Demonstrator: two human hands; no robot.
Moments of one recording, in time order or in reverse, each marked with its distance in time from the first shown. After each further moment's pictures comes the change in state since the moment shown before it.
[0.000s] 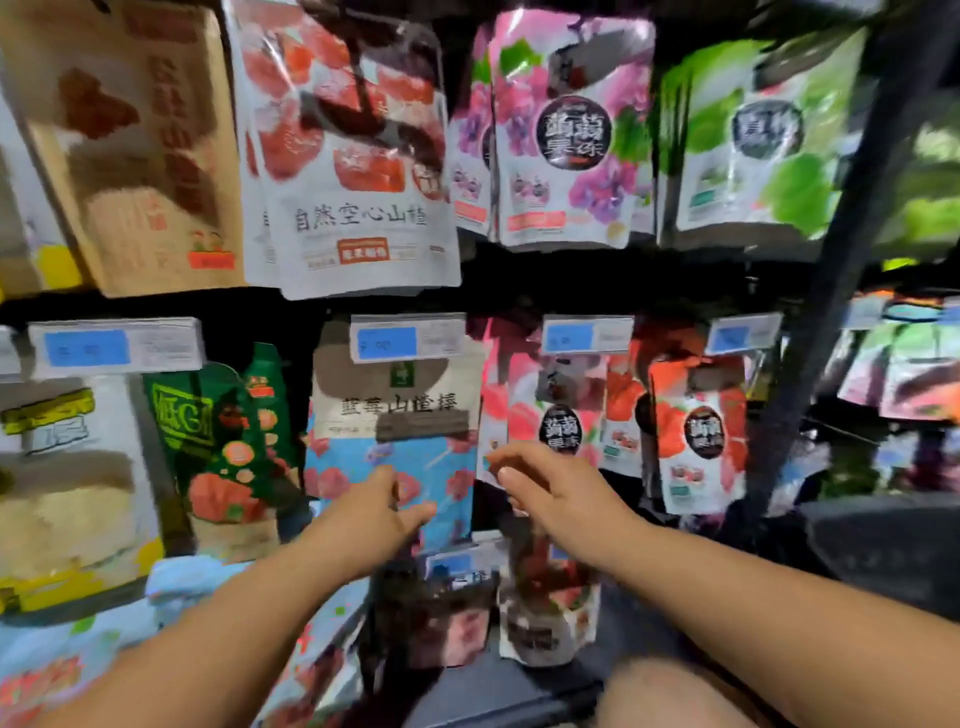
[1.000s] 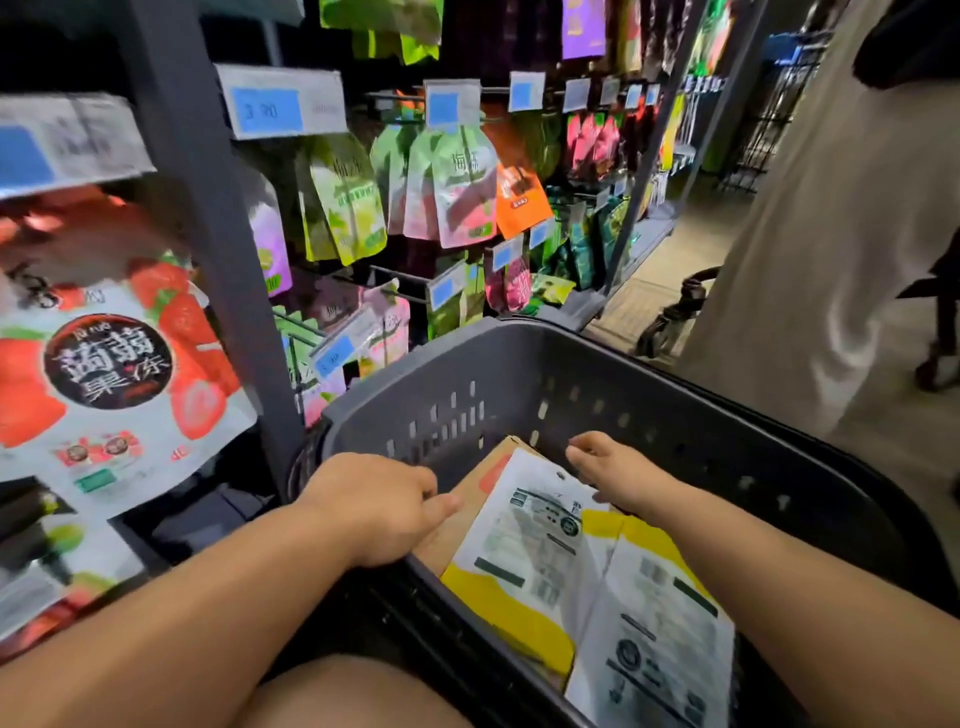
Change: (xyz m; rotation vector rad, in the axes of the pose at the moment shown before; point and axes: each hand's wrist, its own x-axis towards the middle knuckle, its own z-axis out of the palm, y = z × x) left_hand 0.025 0.370 0.325 0.677 -0.546 1.000; right_hand -0.301 0.360 -0.272 -0.058 0.449 1.195
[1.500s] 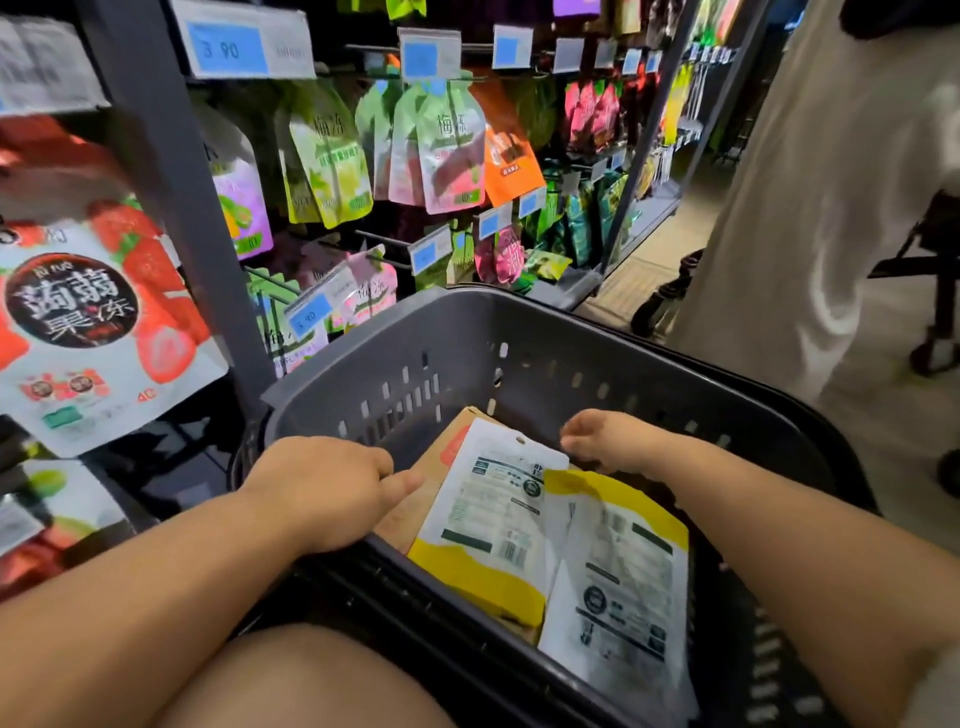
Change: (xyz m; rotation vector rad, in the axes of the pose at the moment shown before) left_hand -0.024 0.015 0.016 -0.041 -0.014 -0.114; right_hand 0.010 0.029 -0.021 -0.202 -0.166 -0.019
